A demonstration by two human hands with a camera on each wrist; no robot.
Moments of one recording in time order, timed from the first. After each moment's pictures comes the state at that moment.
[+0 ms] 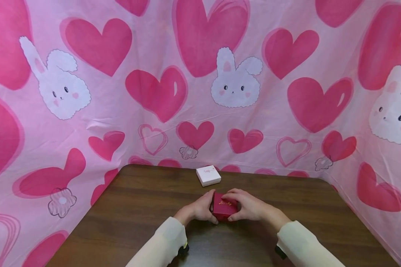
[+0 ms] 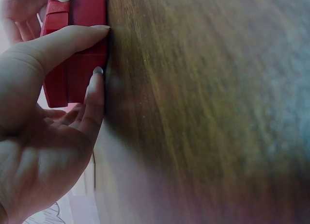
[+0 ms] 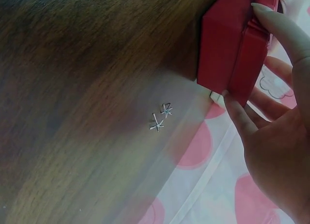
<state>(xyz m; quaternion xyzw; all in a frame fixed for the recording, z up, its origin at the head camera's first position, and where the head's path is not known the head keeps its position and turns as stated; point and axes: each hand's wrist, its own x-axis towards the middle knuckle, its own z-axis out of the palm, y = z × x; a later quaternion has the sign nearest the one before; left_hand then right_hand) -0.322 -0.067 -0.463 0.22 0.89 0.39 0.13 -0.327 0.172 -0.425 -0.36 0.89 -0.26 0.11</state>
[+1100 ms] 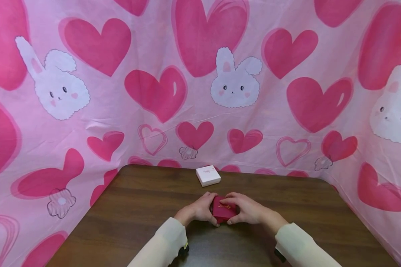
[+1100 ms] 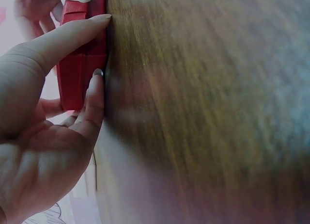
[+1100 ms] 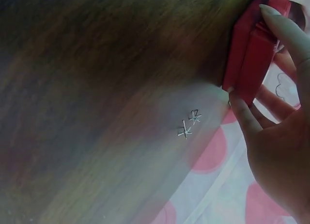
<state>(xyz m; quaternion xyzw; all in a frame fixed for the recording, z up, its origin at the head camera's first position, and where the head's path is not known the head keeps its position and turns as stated) -0.320 -0.065 -0.462 0.22 0.90 0.36 0.14 -0.328 0.172 -0.442 -0.38 0.89 -0.23 0.10</state>
